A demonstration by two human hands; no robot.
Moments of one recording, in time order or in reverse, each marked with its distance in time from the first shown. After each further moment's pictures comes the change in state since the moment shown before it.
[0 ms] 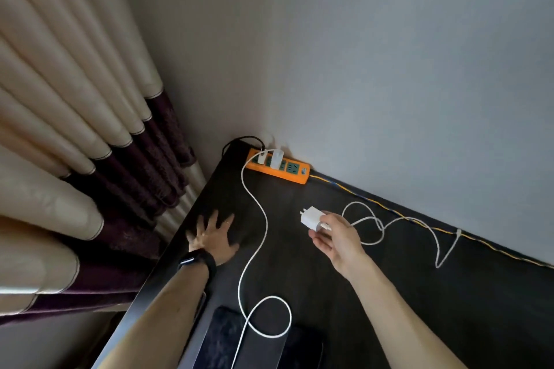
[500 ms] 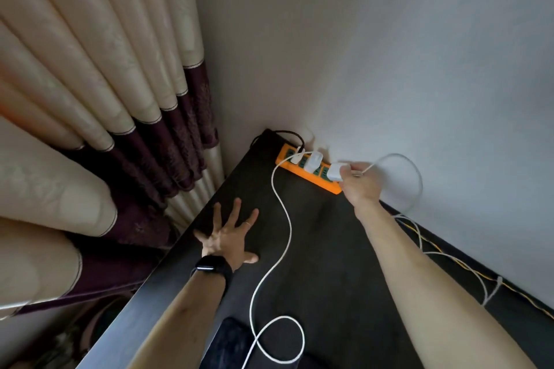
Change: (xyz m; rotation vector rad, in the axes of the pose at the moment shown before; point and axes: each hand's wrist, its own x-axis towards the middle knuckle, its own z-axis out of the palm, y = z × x) left_hand 0.028 -0.016 0.010 -0.075 -0.076 0.040; right_hand 0.127 -0.069 0.097 -0.711 0.250 -0.521
